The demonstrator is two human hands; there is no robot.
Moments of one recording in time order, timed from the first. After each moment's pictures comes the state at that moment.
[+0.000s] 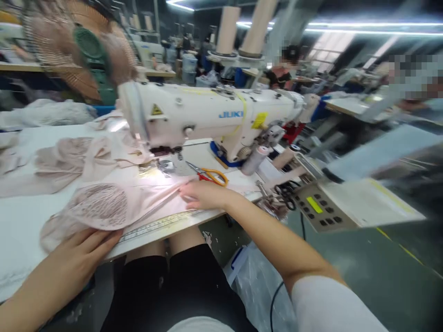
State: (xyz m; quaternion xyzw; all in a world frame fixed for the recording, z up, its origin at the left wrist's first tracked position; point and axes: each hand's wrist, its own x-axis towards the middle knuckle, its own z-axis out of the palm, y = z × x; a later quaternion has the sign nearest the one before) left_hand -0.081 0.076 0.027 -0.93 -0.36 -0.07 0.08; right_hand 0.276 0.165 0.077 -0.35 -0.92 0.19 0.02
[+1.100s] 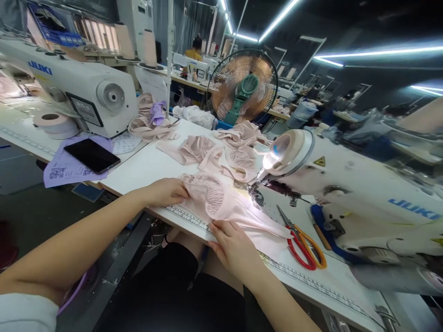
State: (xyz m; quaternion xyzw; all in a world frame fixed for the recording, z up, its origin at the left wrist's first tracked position) left_hand -0.132 0.088 0.044 -0.82 -0.52 -0.14 -0.17; right_hand 0.159 0.095 0.033 -0.21 -0.97 0.02 0.12
